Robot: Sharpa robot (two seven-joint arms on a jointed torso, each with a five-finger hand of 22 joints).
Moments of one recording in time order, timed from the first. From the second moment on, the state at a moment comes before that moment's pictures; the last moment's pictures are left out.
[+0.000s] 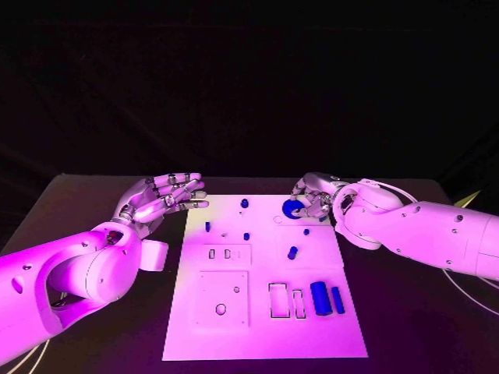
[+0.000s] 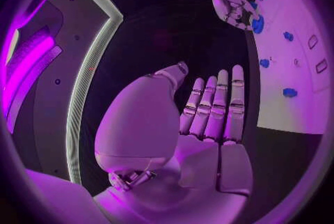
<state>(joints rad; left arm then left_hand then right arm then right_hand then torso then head) 1.19 -0.93 0.00 1.68 -0.02 -0.37 0.45 1.45 -0.15 0.42 0.20 0.07 0.77 0.20 0.25 0.20 0.92 0.20 0.08 0.07 0.91 0.16 0.22 0.29 0.17 0.88 0.26 0.33 0.13 1.32 -0.75 -0.13 1.32 -1.36 -0.33 -0.23 1.48 -0.15 0.30 0.25 0.19 0.93 0.15 0.21 0.41 1.47 0.06 1.48 1.31 1.47 -0.01 1.56 1.31 0.01 1.47 0.10 1.57 1.31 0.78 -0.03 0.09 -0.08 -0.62</state>
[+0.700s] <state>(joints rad) 1.19 -0.93 0.00 1.67 -0.02 -0.36 0.45 1.44 -0.15 0.42 0.20 0.07 0.77 0.20 0.25 0.20 0.92 0.20 0.08 0.07 0.91 0.16 0.22 0.29 0.17 0.88 0.26 0.33 0.13 1.31 -0.73 -0.13 1.44 -1.49 -0.46 -0.22 1.47 -0.17 0.33 0.25 0.18 0.95 0.15 0.21 0.41 1.47 0.06 1.49 1.31 1.46 -0.01 1.56 1.31 0.01 1.47 0.10 1.57 1.31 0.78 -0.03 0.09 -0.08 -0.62</state>
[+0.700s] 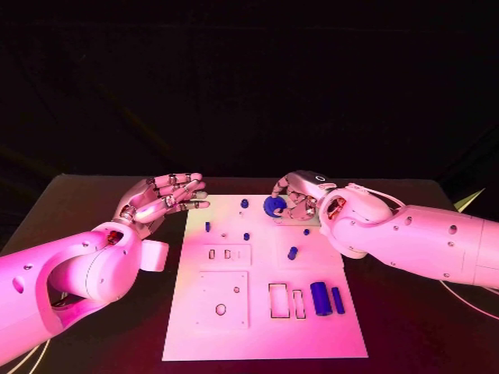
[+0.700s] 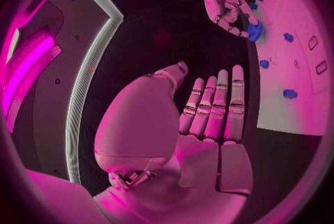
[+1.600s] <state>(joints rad) 1.19 -0.92 0.00 1.67 -0.02 -0.36 0.45 1.44 -0.15 0.42 0.20 0.07 0.77 0.20 0.25 0.20 0.92 0.20 0.08 0.07 0.91 0.16 0.22 0.29 0.17 0.88 0.26 0.33 0.13 1.28 -0.56 -0.14 1.36 -1.65 -0.49 -0.28 1.45 -0.19 0.37 0.23 0.18 0.95 0.15 0.22 0.40 1.47 0.06 1.49 1.31 1.46 -0.01 1.56 1.31 0.01 1.47 0.10 1.57 1.31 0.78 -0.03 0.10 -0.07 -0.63</state>
